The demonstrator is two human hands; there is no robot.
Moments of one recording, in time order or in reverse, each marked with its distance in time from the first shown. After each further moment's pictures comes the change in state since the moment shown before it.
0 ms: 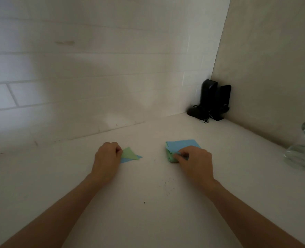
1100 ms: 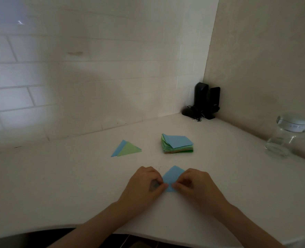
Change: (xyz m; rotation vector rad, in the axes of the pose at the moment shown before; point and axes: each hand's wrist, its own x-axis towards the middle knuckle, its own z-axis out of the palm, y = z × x) left_hand -0.131 0.090 -0.007 -0.312 -0.243 0.415; right_hand -0.097 0.005 -0.063 0.117 -0.389 -0.140
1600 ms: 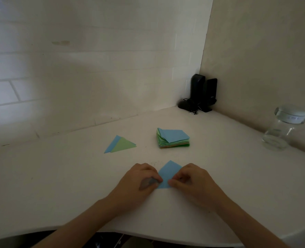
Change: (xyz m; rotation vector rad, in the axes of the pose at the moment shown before) left_hand 0.001 -0.009 -0.007 -0.050 -0.144 0.027; right_hand -0.002 0.000 -0.003 0.116 -0.052 0.135
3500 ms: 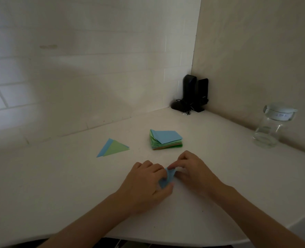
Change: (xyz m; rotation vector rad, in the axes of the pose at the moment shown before) left_hand 0.025 0.034 0.017 0.431 -0.017 0.162; right_hand 0.025 0.023 -0.018 -0.272 -0.024 -0.154
